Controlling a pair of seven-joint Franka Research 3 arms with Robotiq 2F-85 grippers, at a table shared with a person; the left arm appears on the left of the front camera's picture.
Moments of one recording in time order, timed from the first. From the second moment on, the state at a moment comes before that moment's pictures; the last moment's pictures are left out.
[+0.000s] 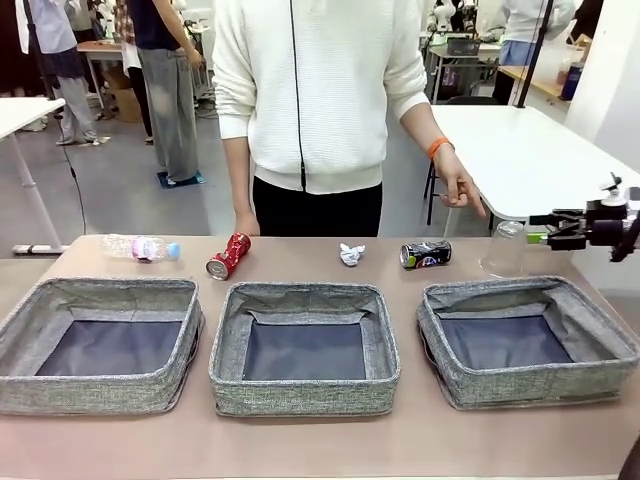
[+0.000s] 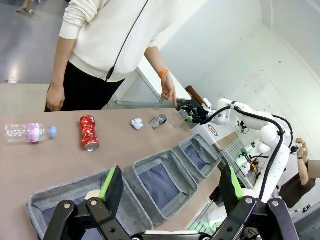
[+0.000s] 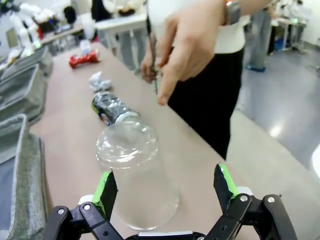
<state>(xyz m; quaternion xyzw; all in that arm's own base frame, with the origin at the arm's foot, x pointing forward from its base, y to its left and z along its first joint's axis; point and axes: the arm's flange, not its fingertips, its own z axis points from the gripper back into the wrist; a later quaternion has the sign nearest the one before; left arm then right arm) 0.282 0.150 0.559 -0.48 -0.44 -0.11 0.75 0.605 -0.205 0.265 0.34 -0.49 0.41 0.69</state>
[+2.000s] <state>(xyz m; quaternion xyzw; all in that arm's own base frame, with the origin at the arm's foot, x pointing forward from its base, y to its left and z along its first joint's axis) 0.282 0.150 0.559 -0.48 -0.44 -0.11 0.75 0.613 -0.158 0.248 0.35 -0.46 0.38 0.72</state>
